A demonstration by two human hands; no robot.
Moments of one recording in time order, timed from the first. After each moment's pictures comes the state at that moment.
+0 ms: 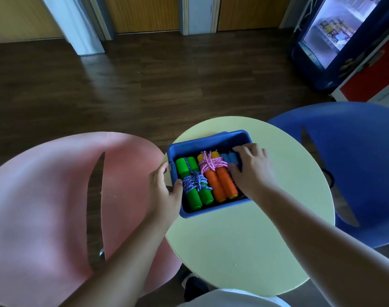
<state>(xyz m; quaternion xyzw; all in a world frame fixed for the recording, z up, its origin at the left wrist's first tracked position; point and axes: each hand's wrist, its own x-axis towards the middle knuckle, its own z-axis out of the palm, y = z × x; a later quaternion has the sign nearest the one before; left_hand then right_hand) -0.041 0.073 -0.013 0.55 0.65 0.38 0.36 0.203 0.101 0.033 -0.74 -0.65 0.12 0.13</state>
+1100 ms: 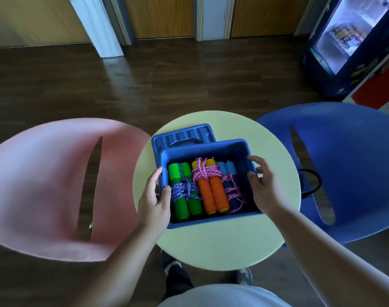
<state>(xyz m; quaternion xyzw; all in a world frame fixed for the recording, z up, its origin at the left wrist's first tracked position) 0.056 -0.044 0.019 0.49 0.69 0.41 0.35 0.346 0.002 0.005 -0.68 -0.55 0.35 0.34</state>
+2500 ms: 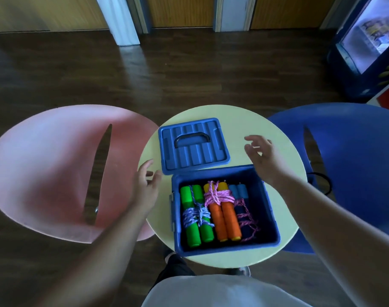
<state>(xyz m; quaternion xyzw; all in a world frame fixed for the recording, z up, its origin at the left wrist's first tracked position) 0.028 -0.014 -0.009 0.42 0.76 0.35 0.34 0.354 0.071 0.025 -0.65 -0.61 0.37 0.27</state>
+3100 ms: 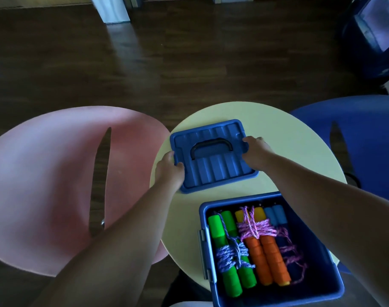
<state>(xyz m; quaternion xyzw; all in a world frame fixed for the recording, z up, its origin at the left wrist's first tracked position) 0.000 0.130 -0.059 0.38 0.79 0.22 0.42 0.255 0.199 -0.041 -0.73 -0.59 0.34 -0.07</state>
